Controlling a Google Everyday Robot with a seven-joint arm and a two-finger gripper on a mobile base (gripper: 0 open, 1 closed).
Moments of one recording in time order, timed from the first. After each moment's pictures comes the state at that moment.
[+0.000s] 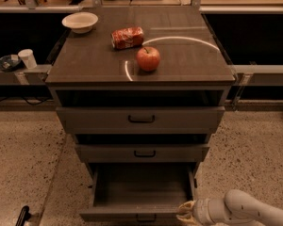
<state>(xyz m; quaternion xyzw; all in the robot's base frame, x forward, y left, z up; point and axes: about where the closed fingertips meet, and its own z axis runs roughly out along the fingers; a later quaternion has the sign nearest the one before) 0.396 -0.178 0.285 -0.58 0.71 0.25 0.30</state>
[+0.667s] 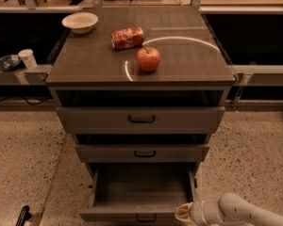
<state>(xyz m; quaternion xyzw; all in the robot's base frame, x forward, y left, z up) 0.410 -0.175 0.234 -0.59 0.71 0.23 0.31</state>
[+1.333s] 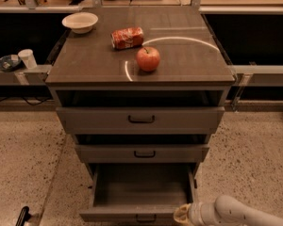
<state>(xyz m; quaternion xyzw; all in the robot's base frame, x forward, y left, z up) 0.414 -0.182 0.199 -0.60 0.72 0.21 0.30</state>
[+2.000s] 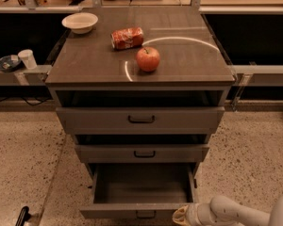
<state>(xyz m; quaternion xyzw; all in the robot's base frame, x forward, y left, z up) 0.417 -0.176 0.166 -0.60 0.71 0.21 0.28</state>
